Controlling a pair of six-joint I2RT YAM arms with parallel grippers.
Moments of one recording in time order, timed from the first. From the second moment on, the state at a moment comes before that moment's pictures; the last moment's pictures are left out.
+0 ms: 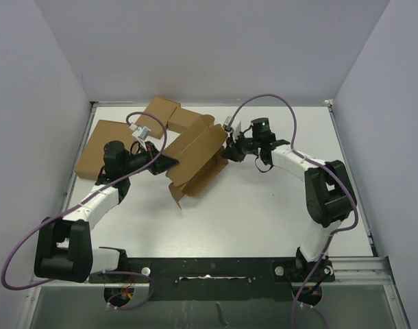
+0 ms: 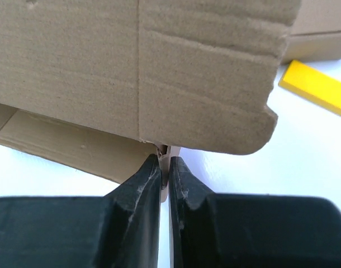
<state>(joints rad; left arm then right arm) -0.14 1.29 0.65 0.46 0.88 -0.50 0.36 1.81 1.16 0.04 -0.69 -0.35</state>
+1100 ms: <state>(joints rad) -0.28 1.44 0.63 0.45 0.70 -0.63 0.35 1.88 1.35 -0.61 -0.47 -0.46</state>
